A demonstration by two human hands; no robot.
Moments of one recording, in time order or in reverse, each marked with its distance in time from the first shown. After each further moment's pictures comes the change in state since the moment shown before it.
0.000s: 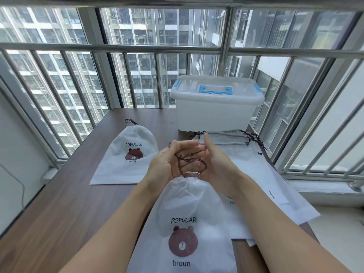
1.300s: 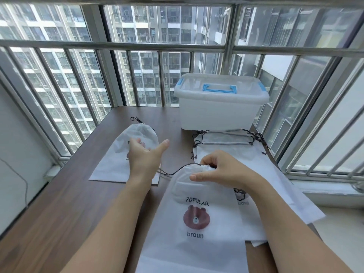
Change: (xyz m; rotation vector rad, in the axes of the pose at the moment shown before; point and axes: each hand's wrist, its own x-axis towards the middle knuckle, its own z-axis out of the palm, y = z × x) left_hand 0.017 0.011 -0.049 0.594 0.787 0.153; right_hand -0.015 -0.008 -0.019 -1.159 0.080 -0.156
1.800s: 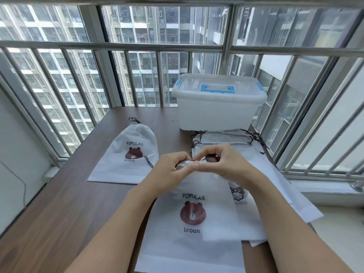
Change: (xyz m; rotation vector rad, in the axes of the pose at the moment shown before) left_hand -0.034 0.000 0.011 0.386 -0.666 0.456; right_hand 0.000 -0.004 -0.008 0.345 0.079 -0.019
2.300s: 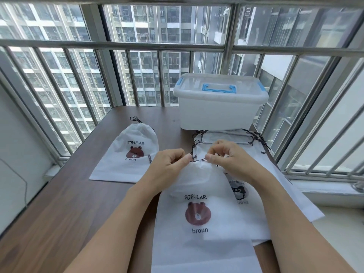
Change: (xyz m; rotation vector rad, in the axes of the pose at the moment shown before) left_hand 0.000 0.003 -0.007 -0.095 0.060 -0.011; right_hand 0.005 0.015 -0.015 -0.238 0.098 -0.026
